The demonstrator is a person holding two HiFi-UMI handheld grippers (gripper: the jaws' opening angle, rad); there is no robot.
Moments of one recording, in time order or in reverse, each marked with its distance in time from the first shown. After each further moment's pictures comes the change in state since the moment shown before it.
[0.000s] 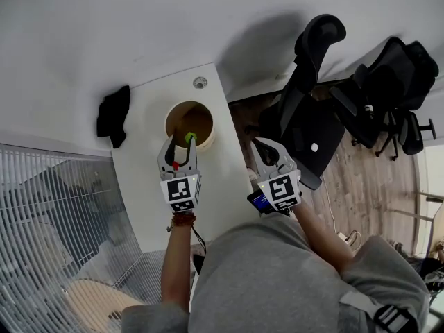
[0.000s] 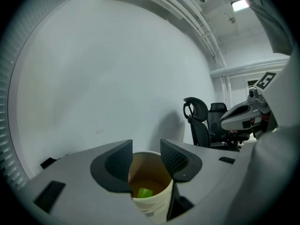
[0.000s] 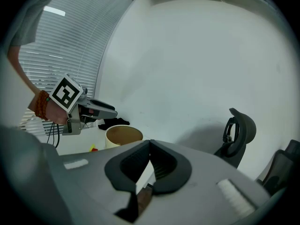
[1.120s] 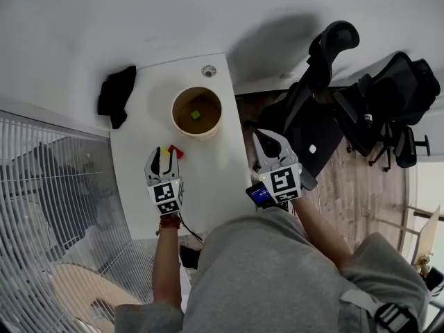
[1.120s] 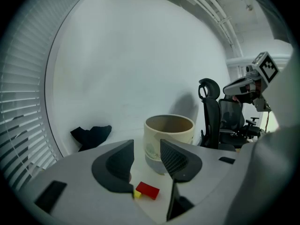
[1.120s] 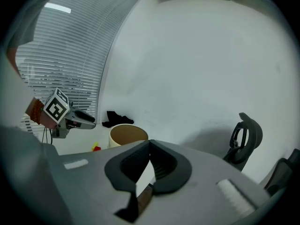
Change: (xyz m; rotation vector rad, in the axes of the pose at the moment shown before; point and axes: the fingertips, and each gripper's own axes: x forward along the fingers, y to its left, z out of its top) left arm -0.065 0.074 -0.117 -0.069 0.175 0.166; right arm 0.016 0.018 0.005 -0.054 0.020 0.045
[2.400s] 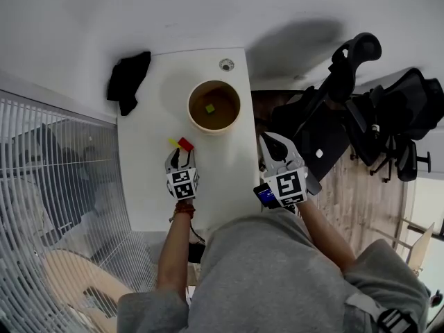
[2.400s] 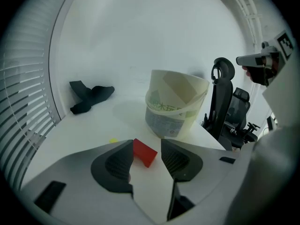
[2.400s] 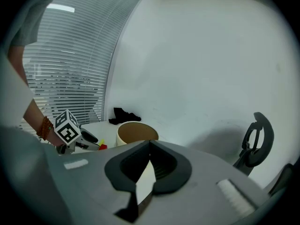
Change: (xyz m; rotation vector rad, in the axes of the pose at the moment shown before) left arm 0.040 -0.004 -0.129 -0.167 0.292 0.017; right arm 0.027 0.030 -0.004 -0.037 0.031 0.076
